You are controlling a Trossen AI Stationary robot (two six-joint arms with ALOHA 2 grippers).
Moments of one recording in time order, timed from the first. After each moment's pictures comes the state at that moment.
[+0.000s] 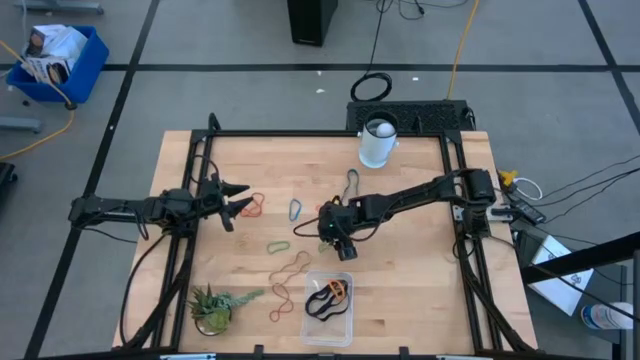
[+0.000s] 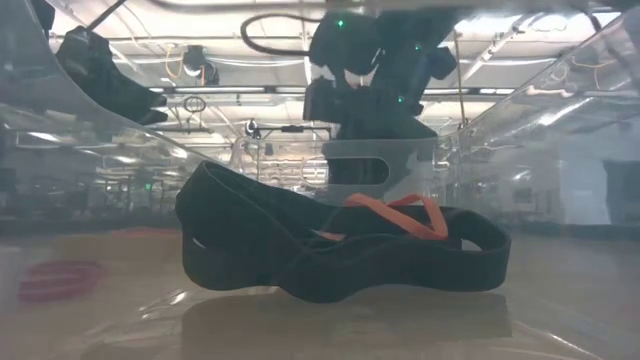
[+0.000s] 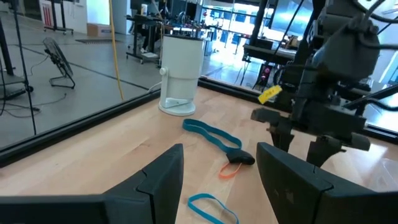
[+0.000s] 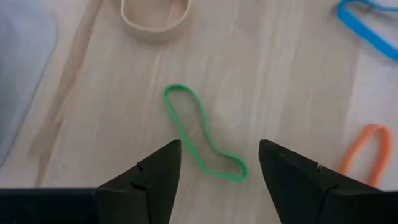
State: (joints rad) left arm -0.03 0.13 0.04 0.03 -0.37 -0.21; right arm 0.05 1.94 1.24 -0.39 -0.05 -0.21
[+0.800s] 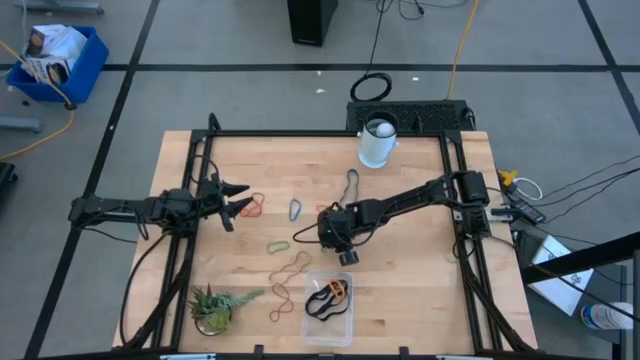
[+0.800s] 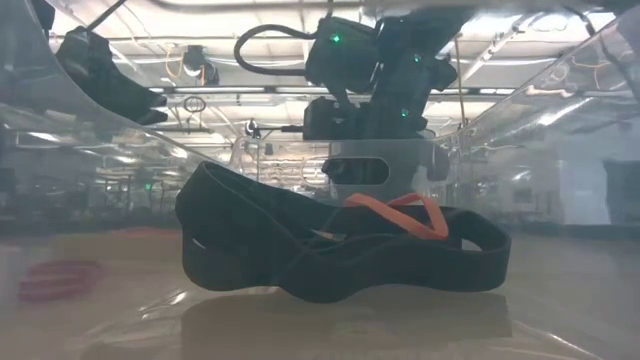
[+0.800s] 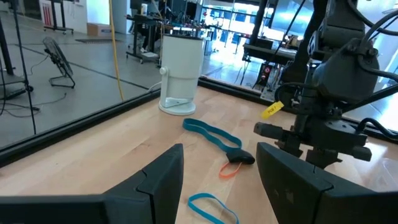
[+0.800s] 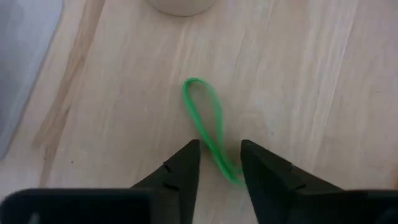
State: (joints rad) left arm -0.03 0.13 0.04 0.03 -0.37 -0.21; right arm 0.06 1.99 1.24 -0.41 -0.06 -0.21
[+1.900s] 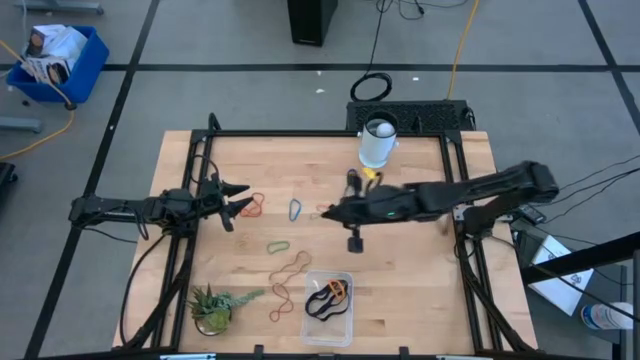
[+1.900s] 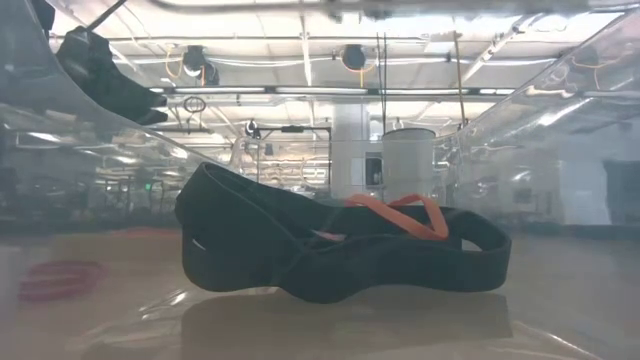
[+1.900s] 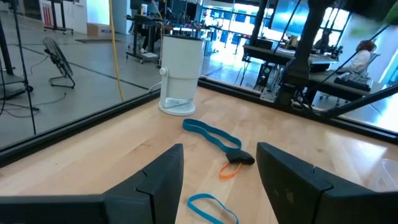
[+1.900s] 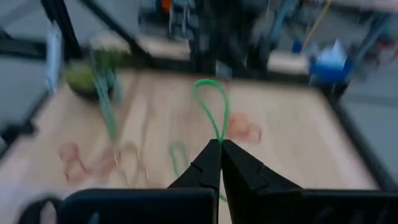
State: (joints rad) left arm -0.03 0.13 0.04 0.03 -0.37 -0.21; right arm 0.17 1.44 1.23 -0.20 0.21 -0.04
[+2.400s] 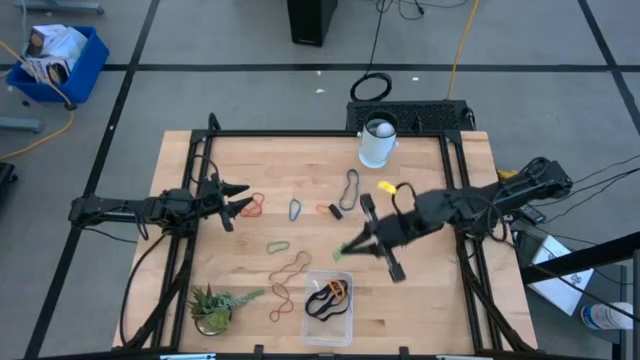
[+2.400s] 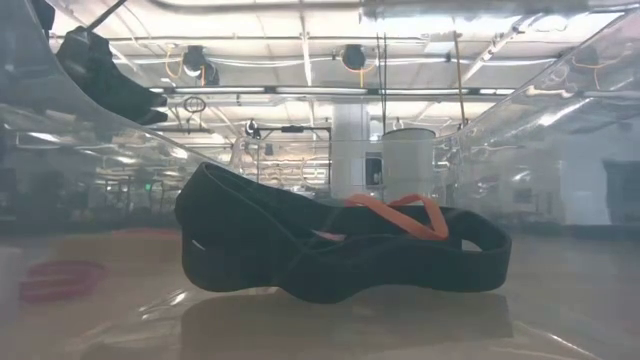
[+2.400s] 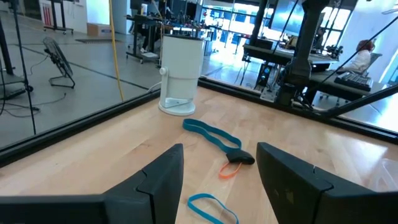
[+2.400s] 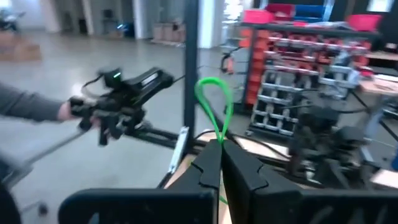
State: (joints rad) left arm -0.03 0.13 0.04 0.03 -0.37 -0.21; right arm 0.34 1.32 1.24 0.01 -0.03 -0.04
